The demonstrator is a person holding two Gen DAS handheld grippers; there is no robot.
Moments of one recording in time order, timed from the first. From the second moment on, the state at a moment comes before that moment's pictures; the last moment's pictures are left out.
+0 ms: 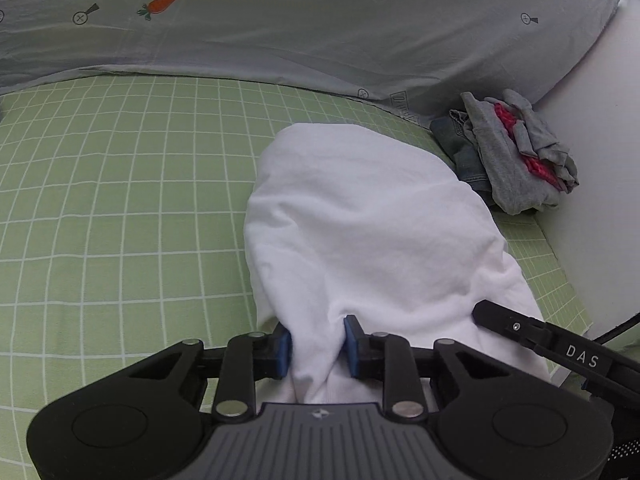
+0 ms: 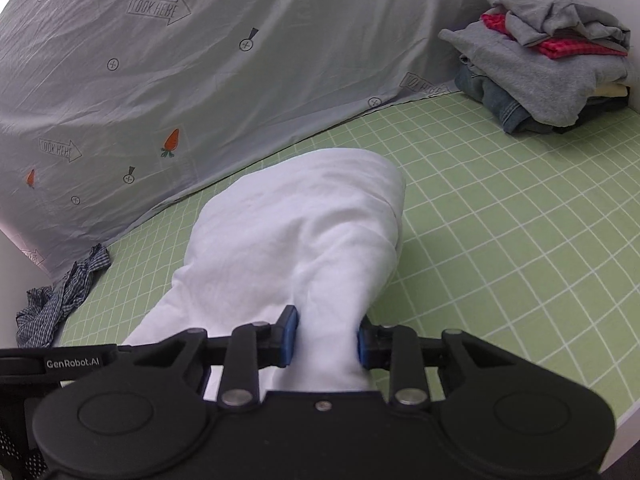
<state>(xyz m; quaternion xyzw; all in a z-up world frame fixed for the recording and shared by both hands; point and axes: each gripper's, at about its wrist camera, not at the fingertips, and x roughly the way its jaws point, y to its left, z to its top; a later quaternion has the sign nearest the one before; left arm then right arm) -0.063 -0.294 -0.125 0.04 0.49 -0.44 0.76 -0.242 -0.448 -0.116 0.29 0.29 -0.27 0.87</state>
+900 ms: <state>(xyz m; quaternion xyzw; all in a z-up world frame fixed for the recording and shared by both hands) -0.269 -0.580 -0.103 0.05 0.48 -0.46 0.75 -0.455 -0.744 -0.083 0.25 0.29 -0.25 0.89</state>
